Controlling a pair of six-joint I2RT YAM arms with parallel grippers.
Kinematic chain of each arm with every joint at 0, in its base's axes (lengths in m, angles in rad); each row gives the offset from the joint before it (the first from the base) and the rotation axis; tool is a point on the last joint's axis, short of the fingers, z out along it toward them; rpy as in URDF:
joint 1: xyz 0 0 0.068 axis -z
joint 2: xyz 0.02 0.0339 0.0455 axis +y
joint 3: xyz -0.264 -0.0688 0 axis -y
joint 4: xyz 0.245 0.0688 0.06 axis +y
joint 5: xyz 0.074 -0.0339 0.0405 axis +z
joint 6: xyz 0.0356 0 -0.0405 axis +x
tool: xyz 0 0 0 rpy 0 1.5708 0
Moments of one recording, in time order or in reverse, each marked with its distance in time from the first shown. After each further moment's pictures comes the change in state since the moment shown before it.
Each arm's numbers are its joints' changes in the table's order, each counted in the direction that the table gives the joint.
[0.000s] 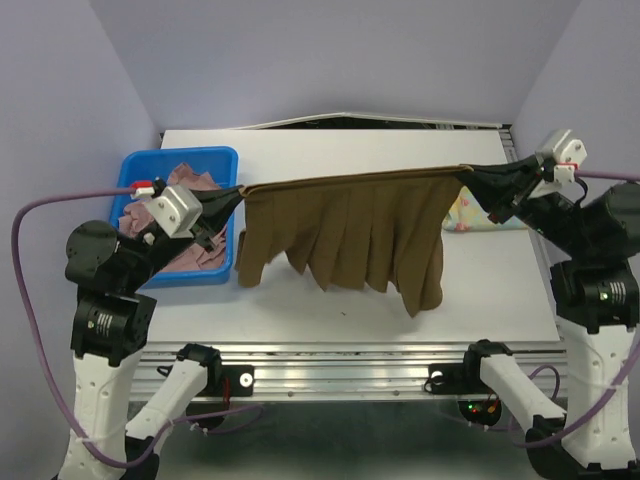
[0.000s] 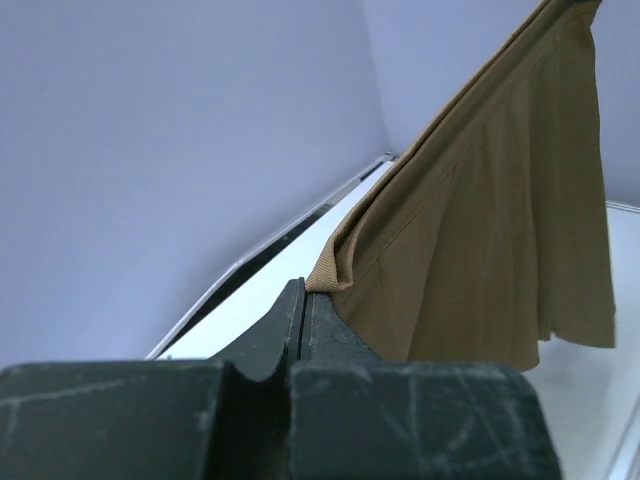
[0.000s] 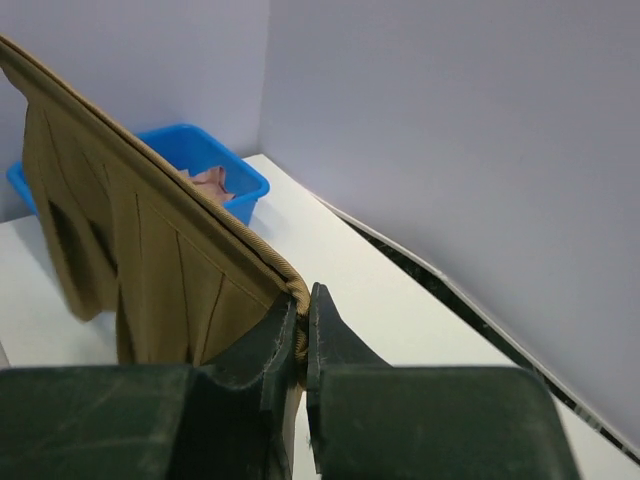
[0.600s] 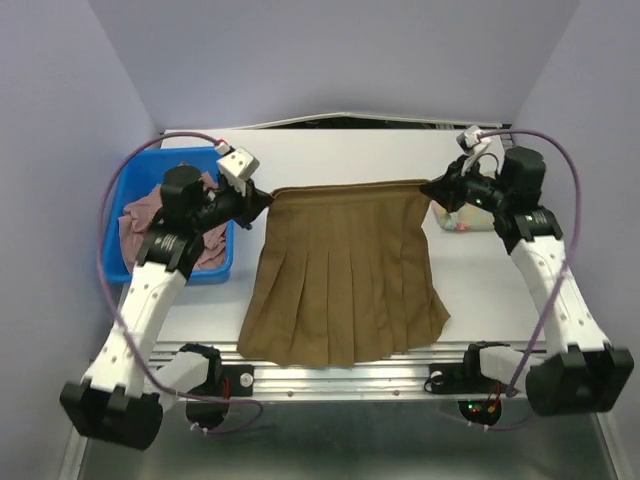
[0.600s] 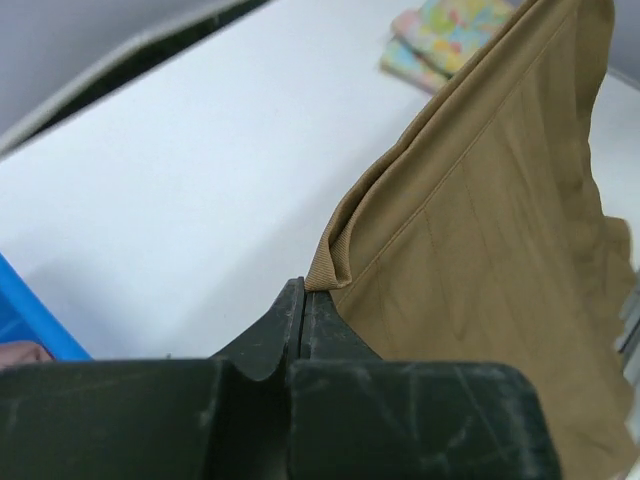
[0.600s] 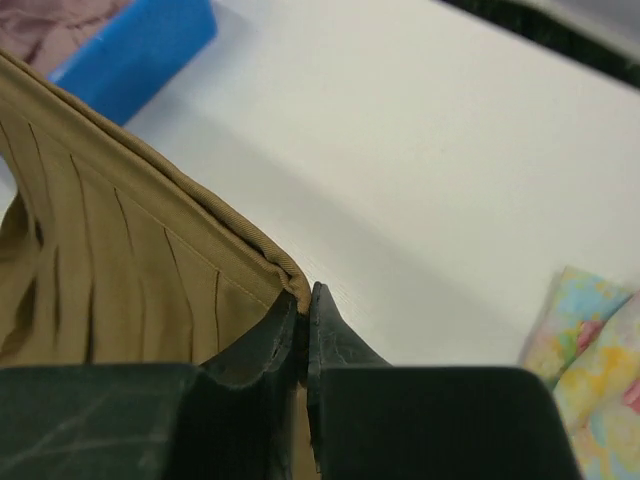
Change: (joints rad) left arm -0.002 0.190 -0.227 0.049 0.030 -0.021; right arm 0.000 0.190 -0.298 -0.003 -0.040 -0.052
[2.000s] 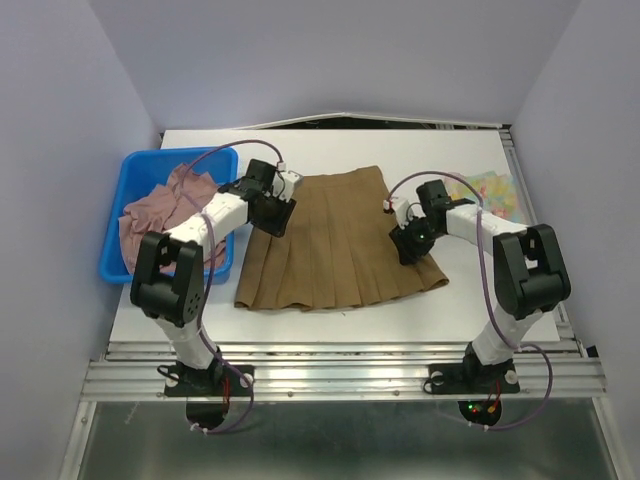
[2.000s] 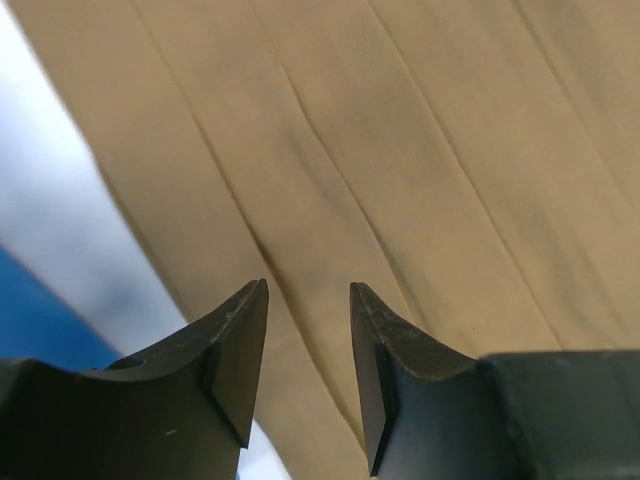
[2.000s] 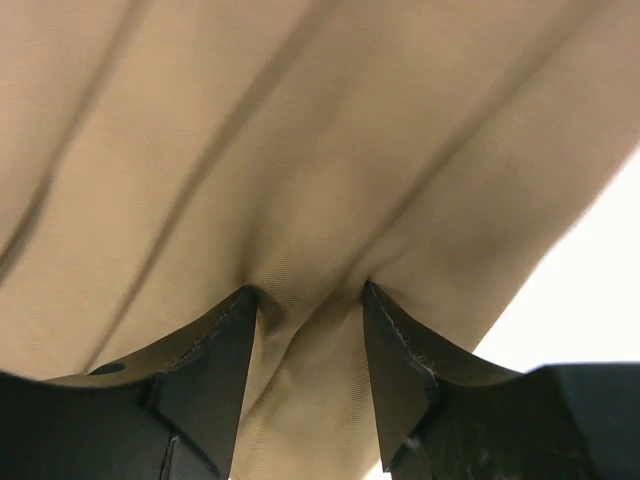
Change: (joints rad) left arm 0.121 0.752 0.145 0.152 0.429 0.039; right arm -0.194 0.692 -0.065 0.208 -0.321 -0.392
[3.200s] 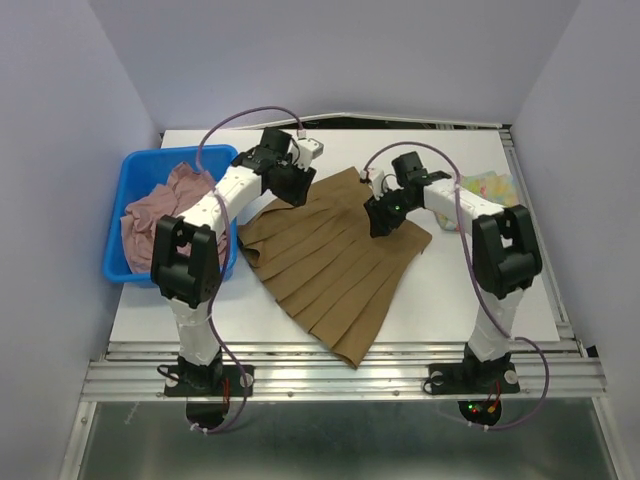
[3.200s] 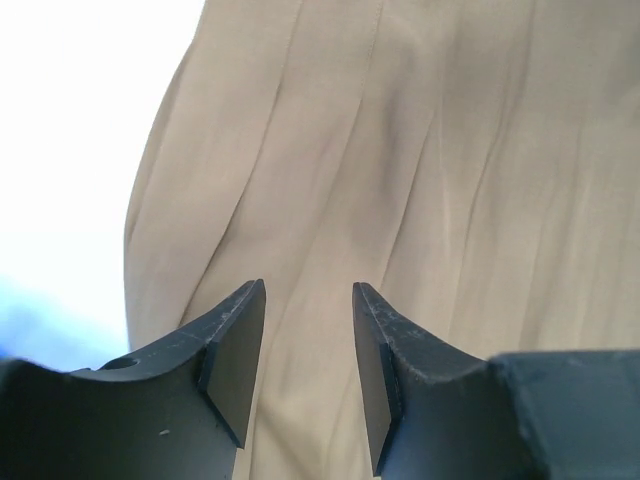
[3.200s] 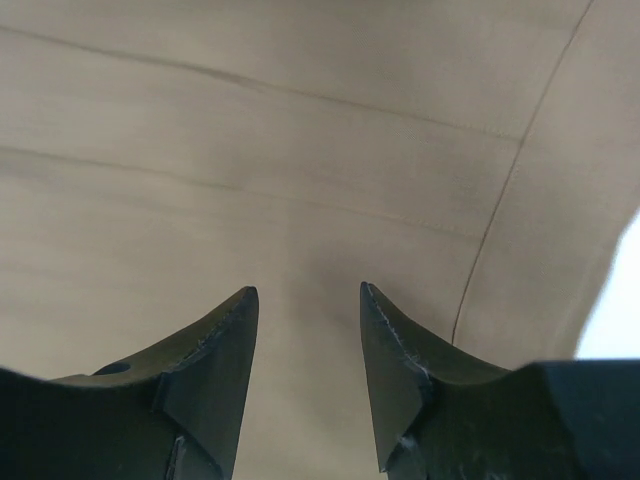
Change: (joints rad) left arm 0.060 0.256 0.408 0.080 -0.103 0.048; right arm -0.098 0.133 0.350 0.058 0.139 0.108
